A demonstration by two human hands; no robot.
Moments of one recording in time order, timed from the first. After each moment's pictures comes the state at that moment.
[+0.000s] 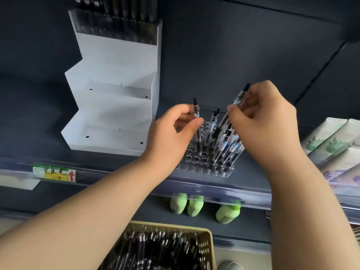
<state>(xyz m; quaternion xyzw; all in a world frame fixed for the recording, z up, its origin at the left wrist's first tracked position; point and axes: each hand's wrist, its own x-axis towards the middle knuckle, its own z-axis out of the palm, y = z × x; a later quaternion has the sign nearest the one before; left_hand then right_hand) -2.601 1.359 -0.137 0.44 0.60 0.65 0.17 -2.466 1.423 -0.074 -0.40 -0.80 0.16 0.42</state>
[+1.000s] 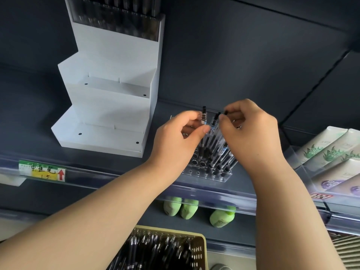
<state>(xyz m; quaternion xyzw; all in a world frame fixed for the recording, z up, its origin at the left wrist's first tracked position) -2.591 1.369 -0.143 0.44 0.62 0.63 0.16 -2.478 1.440 -0.098 -0.39 -0.83 0.13 0.37</state>
